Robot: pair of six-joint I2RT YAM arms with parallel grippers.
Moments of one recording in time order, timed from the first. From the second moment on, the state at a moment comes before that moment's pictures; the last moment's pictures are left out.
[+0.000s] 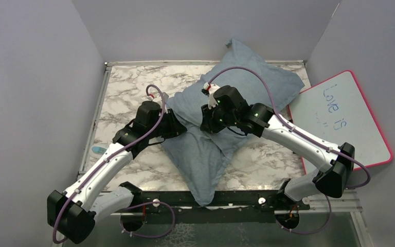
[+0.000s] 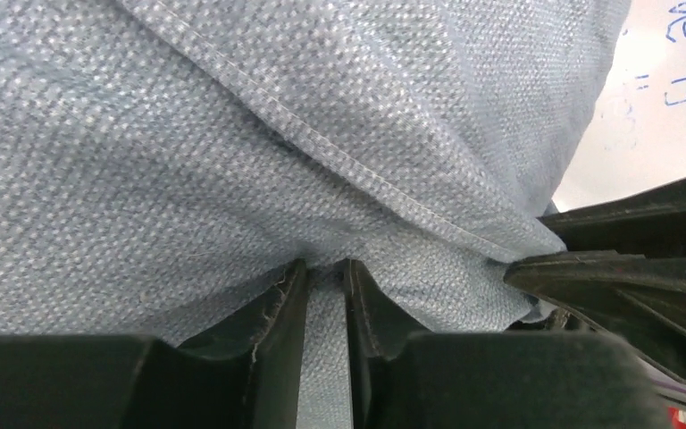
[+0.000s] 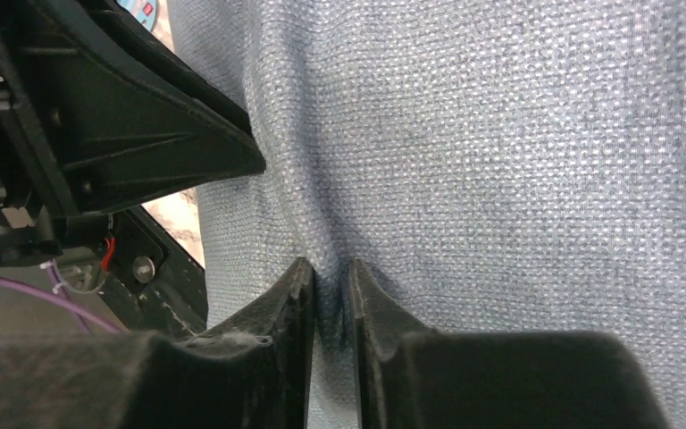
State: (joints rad) left arm -0.52 1.00 0.85 -0.43 0.23 -0.69; right arm 0.91 1.44 1.39 -0.64 -0.04 0.32
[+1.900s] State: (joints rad) left arm -0.52 0.89 0.75 -0.49 0.08 -0.71; right arm 0.85 1.46 1.46 -0.65 0.31 0.34
